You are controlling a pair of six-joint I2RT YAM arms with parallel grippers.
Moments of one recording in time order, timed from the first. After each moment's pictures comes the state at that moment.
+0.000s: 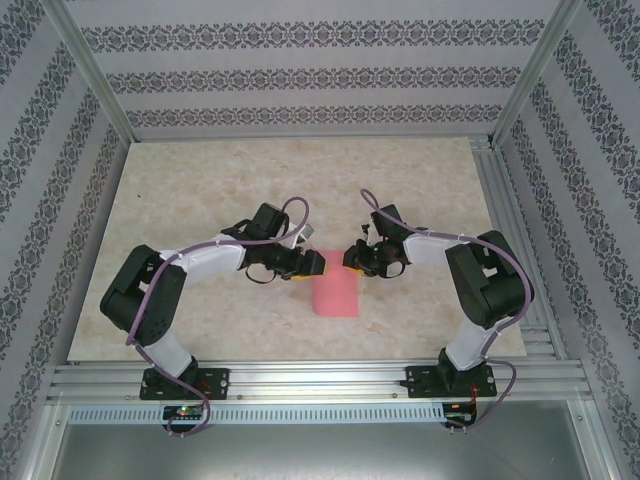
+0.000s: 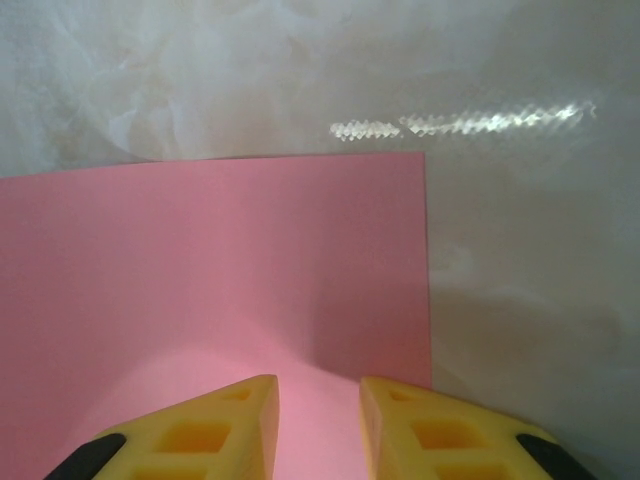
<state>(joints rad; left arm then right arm) -0.58 1.67 0.95 -0.25 0.78 -0.57 0.41 1.74 0.84 -0.22 -0.53 0.65</state>
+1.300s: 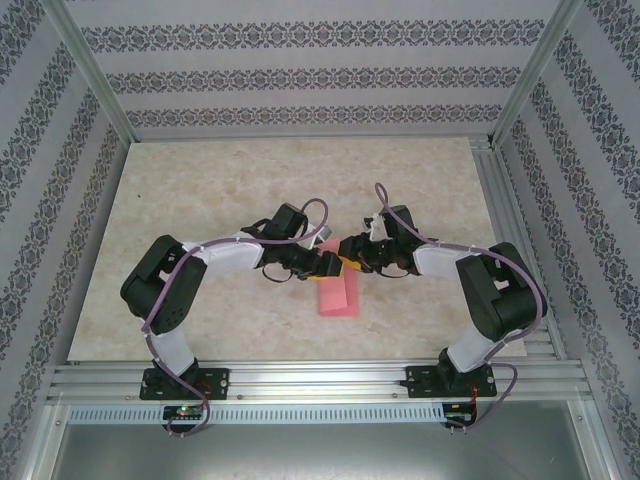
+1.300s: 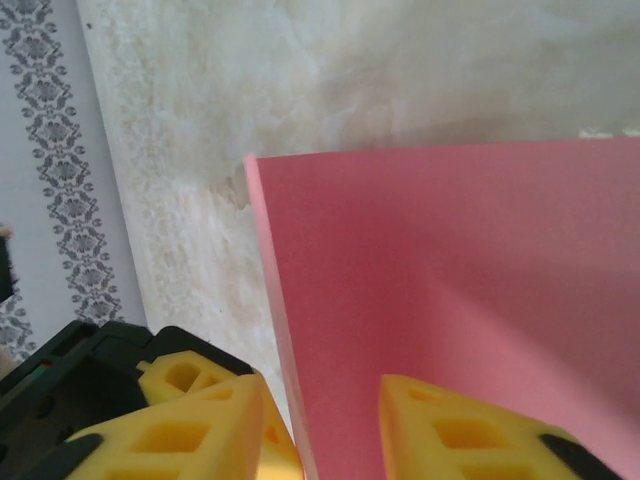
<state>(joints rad) -0.65 1.79 1.03 -0.19 0.79 -0.60 0.38 1.66 0.71 0.09 -0.74 0.82</state>
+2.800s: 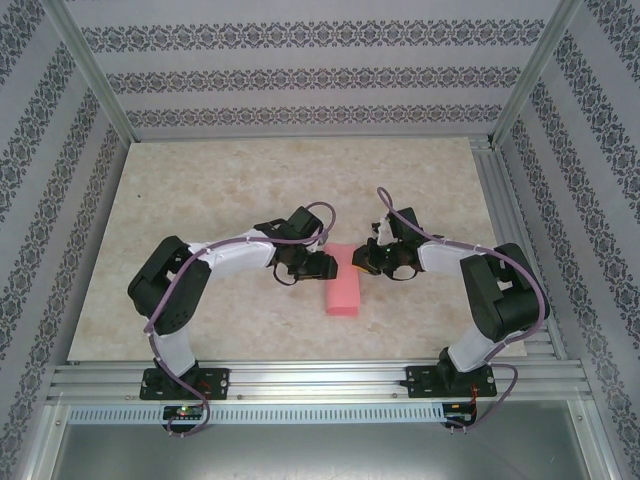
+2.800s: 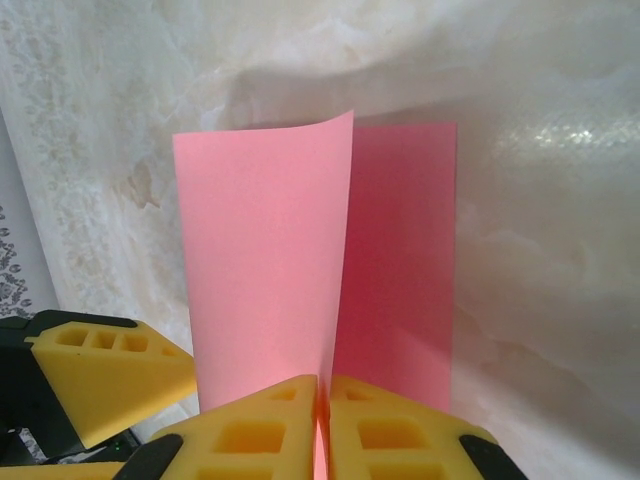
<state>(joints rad) -0.73 1.82 1.14 -0.45 0.39 -0.66 0.33 1.63 0.73 -0.12 -0.65 0.66</state>
